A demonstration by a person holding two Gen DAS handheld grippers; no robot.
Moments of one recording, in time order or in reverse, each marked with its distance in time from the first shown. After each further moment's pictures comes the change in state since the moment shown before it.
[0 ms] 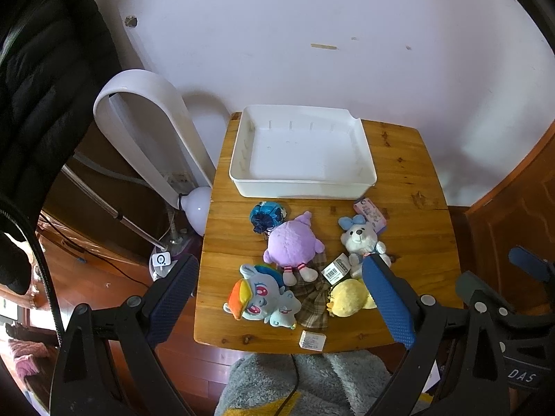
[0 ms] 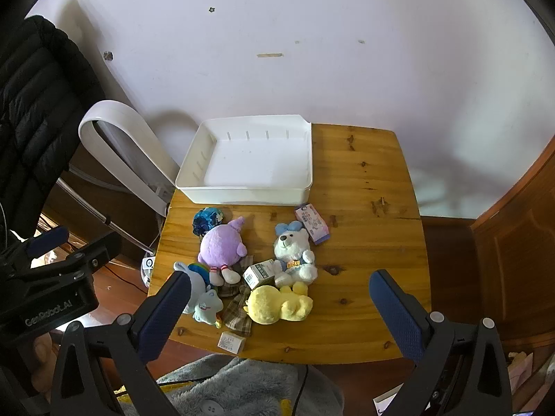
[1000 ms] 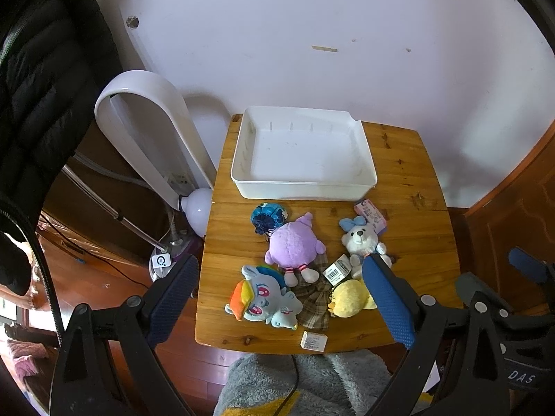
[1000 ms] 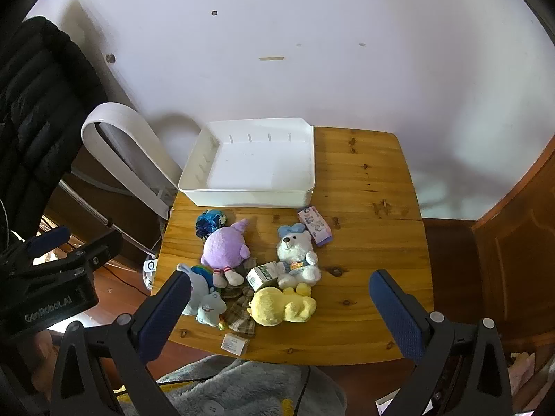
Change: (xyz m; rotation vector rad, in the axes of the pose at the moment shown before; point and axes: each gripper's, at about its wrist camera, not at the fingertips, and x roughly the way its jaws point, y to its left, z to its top) left arm -0.001 -0.002 0.004 0.057 -0.002 -0.031; right arm 0.001 0.007 -0.004 -0.010 -0.015 0.010
